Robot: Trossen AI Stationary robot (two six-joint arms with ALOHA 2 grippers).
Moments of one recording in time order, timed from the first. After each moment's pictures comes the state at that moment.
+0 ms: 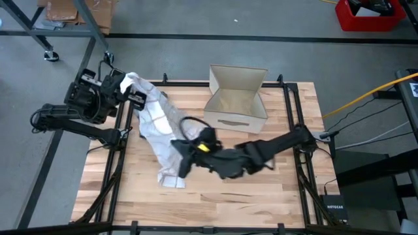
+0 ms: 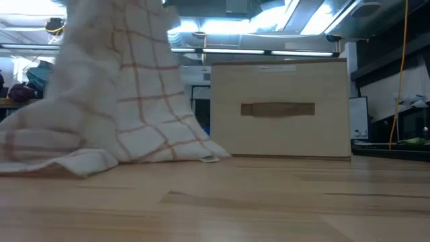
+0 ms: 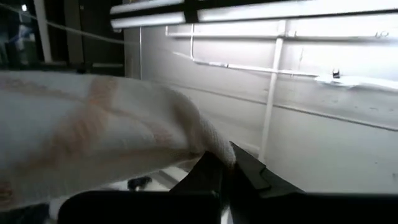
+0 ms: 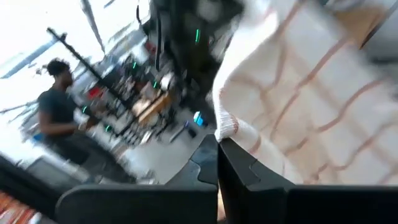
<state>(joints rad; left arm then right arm) -0.03 0.83 0.94 0.83 -0.10 -1.61 0.43 2.09 2.36 -0.35 0.82 0.79</state>
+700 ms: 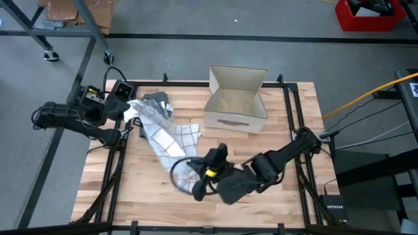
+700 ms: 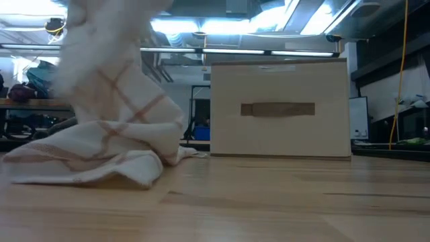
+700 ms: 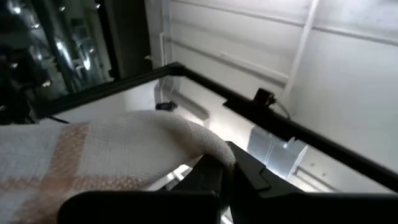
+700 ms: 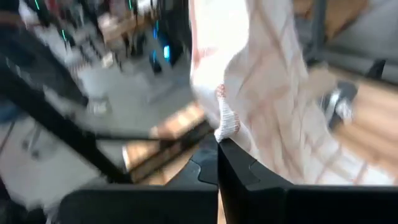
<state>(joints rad) -0.10 0.83 0.94 0.72 0.20 -1.54 0.55 2.06 2.35 -0.75 0.84 0.78</state>
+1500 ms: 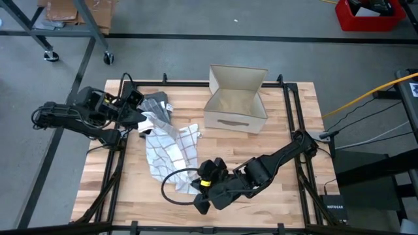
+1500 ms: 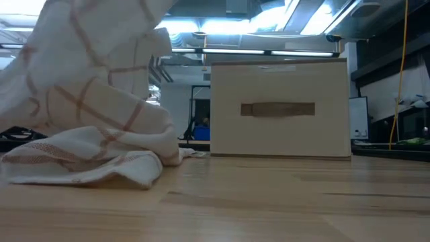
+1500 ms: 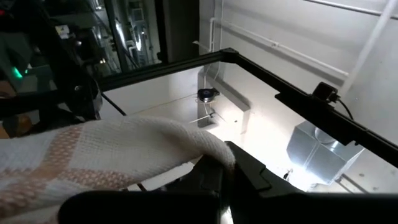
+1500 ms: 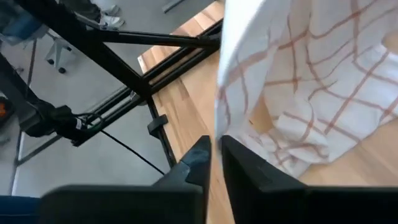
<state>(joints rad) -0.10 0.83 0.94 0.50 0.24 -1.54 0.55 2.11 2.35 -0.96 0.46 0.97</state>
